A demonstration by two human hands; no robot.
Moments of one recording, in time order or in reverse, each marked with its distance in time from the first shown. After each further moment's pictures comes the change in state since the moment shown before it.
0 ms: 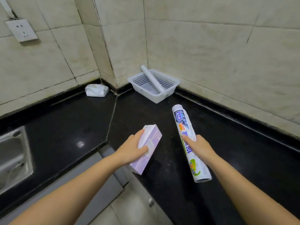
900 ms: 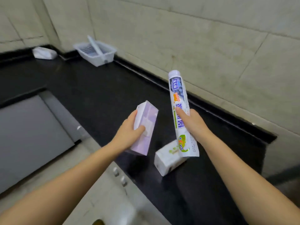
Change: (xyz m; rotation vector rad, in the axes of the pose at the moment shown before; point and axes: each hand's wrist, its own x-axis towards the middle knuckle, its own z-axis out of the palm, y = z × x) left_hand -0.274 0.328 0.301 -0.369 0.162 0.144; right_hand -0.292 0.234 -0.328 0.091 0.146 -0.094
